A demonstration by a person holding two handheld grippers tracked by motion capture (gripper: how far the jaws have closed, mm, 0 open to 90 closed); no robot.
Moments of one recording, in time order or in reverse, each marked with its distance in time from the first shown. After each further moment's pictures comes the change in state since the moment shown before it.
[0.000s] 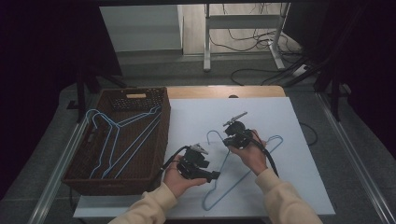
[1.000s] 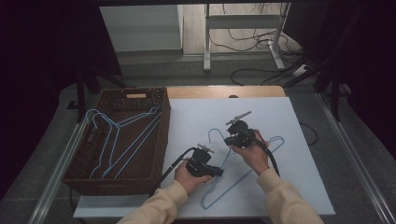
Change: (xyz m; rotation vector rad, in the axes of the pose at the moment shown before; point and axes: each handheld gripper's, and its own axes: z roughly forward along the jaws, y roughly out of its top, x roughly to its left) left arm 0.019 0.004 0.037 0.027 -0.108 -0.111; right arm -0.005 -0.003 -0.008 -0.032 0.016 0.034
